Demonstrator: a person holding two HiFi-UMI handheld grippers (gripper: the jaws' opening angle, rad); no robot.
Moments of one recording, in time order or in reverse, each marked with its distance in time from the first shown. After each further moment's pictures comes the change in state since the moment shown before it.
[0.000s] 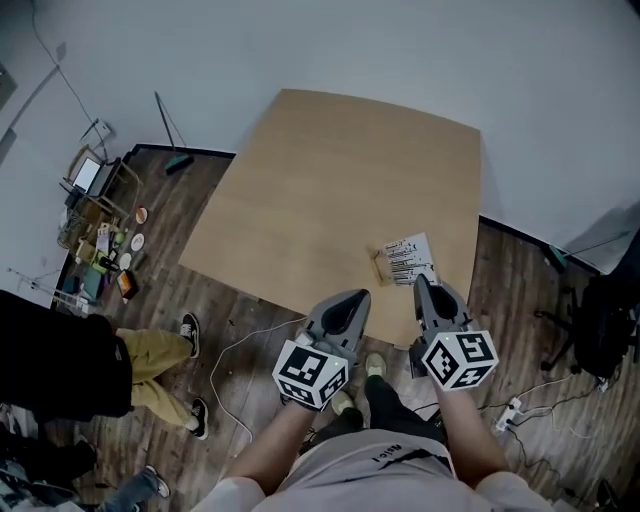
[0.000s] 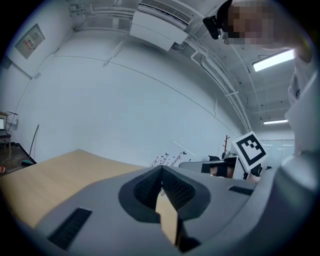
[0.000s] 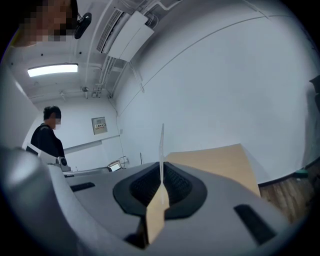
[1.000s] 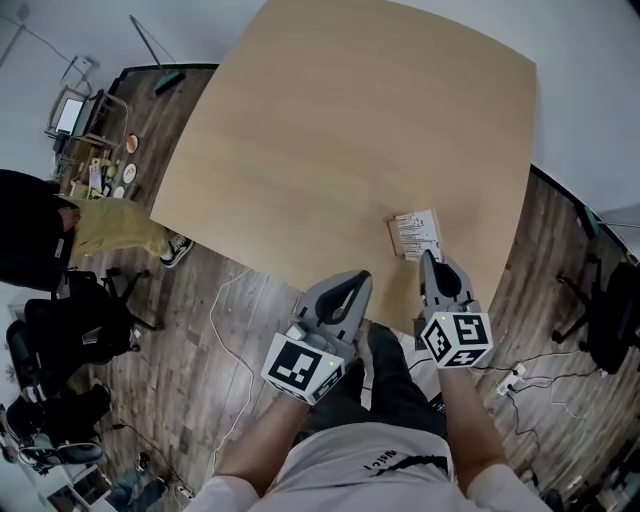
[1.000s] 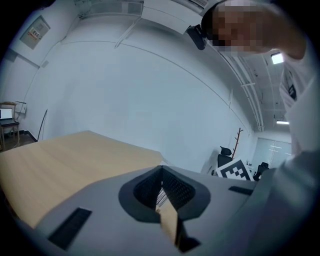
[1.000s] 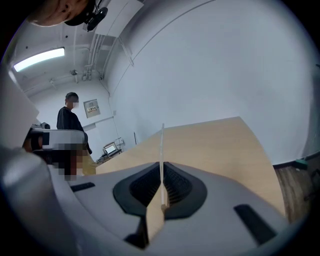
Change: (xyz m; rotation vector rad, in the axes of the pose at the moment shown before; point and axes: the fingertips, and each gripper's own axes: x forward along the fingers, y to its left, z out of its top) left arm 0.066 0.072 -0.095 -0.078 0.136 0.099; right arm 0.101 -0.103 -0.153 0.010 0.215 -0.026
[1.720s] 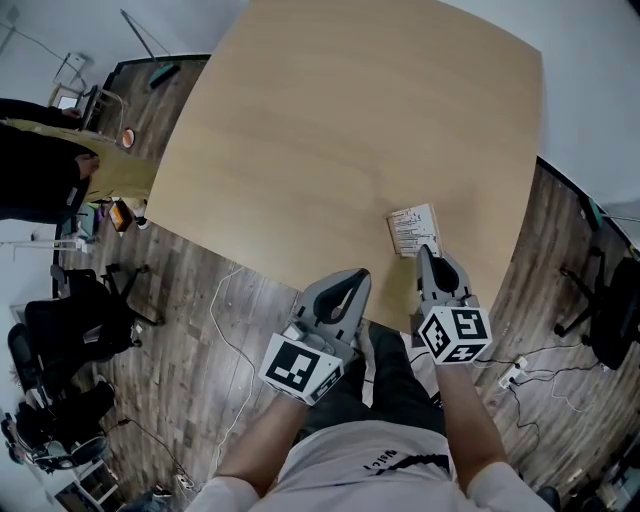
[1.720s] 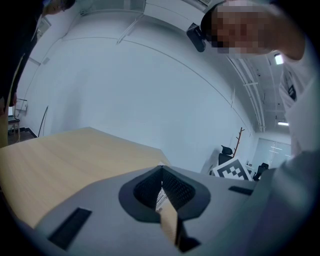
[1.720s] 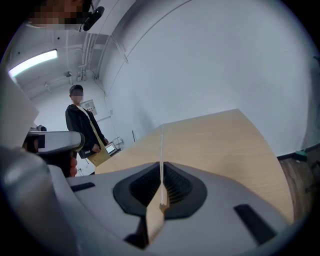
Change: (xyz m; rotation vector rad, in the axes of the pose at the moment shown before) left arm 0.011 0.011 -0.011 -0.020 0.025 0.008; right arm 0.019 -0.005 -0.015 0.048 0.043 -0.010
